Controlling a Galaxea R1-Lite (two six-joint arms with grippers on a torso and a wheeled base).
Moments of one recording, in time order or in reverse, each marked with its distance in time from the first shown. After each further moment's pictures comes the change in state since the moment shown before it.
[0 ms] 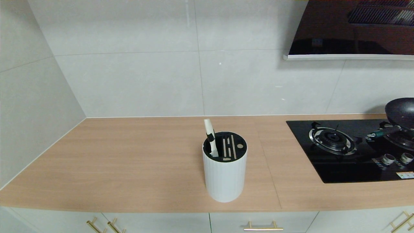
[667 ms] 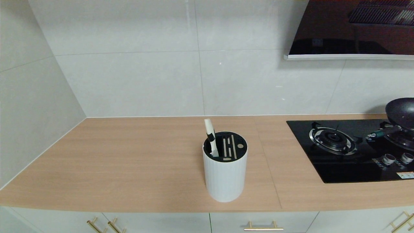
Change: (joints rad) left arm 0.278 -0.260 0.371 -0.016 0.174 0.047; right arm -0.134 -0.194 0.321 -0.166 0.060 0.047
